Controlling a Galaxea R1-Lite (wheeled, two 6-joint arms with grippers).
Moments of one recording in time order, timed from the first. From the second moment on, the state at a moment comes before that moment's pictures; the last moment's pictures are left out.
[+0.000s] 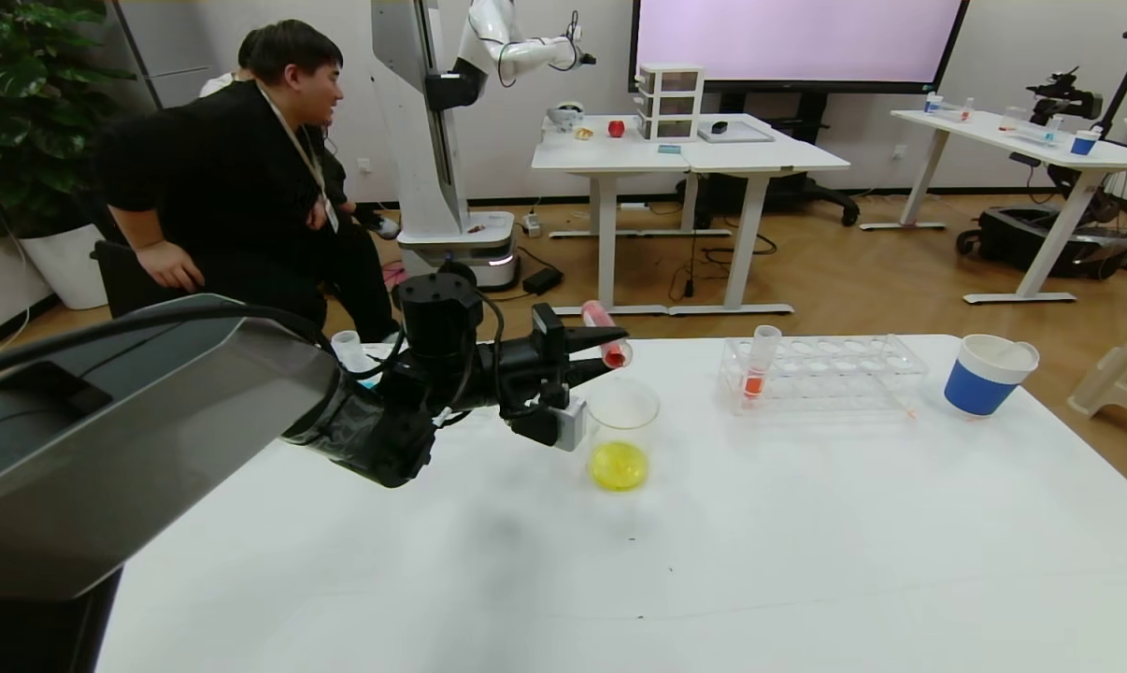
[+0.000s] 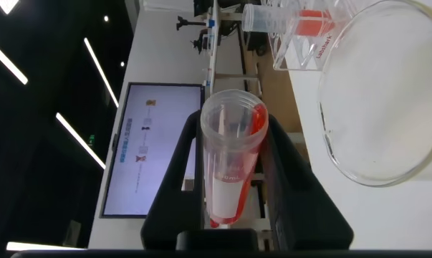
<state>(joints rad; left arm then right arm) -0.44 2.27 -1.25 -1.04 -0.73 1.59 0.01 0.00 0.00 0.01 0.02 -0.05</state>
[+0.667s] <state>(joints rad) -0.43 2.27 -1.26 -1.04 -0.72 1.76 0.01 0.00 0.00 0.01 0.02 -0.05</state>
